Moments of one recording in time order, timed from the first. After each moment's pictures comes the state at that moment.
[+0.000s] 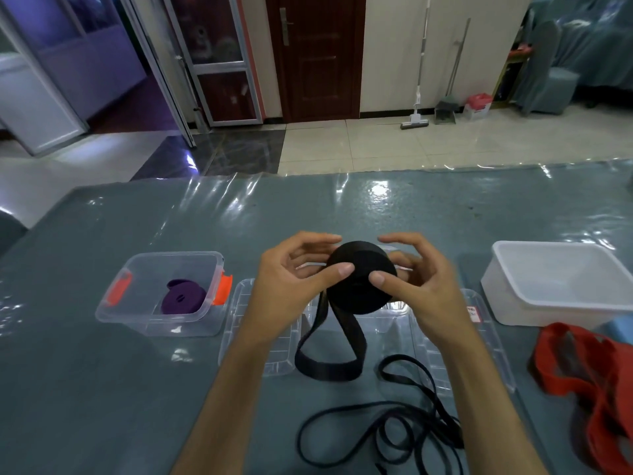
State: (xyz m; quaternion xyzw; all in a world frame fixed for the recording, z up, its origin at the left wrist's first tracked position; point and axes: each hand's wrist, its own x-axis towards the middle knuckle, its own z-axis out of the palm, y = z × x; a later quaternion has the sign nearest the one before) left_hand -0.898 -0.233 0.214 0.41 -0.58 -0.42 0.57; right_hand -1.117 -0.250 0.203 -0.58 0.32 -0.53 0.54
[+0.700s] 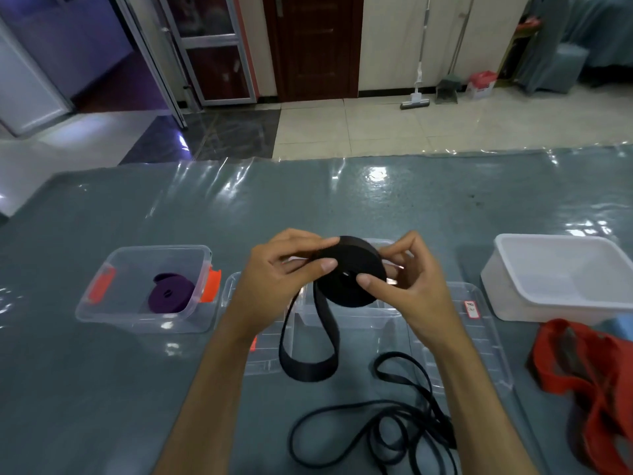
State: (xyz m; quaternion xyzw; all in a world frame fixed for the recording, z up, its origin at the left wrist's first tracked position) left_hand -0.890 -0.265 0.198 0.40 -0.60 -0.43 0.54; right_hand -1.113 -0.275 0.180 -0.56 0.34 -0.52 0.54
